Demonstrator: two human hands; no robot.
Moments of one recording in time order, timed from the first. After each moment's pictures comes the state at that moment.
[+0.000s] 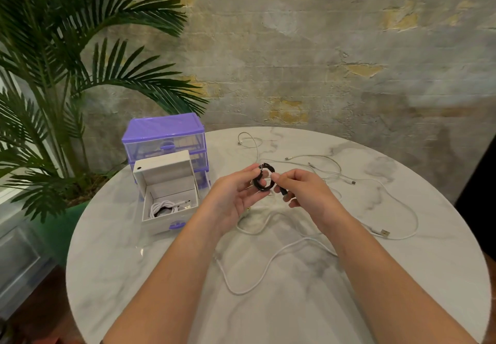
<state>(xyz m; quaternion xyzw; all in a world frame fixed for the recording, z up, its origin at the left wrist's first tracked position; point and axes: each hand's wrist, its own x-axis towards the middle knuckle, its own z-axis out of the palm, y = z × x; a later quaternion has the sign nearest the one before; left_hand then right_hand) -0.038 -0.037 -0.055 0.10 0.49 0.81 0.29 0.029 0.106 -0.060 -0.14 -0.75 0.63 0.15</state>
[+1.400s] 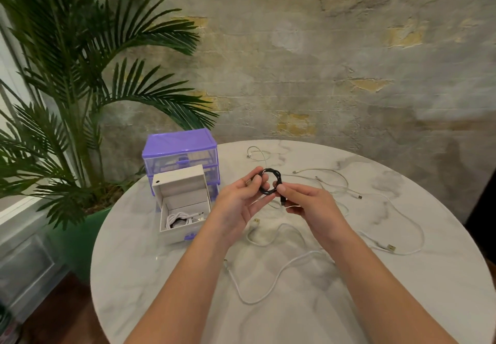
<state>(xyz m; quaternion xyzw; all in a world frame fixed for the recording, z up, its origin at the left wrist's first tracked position) -0.030 -0.050 -0.043 0.15 0.43 0.85 0.26 0.038 0.095 -0.057 -0.10 -0.66 0.72 0.18</state>
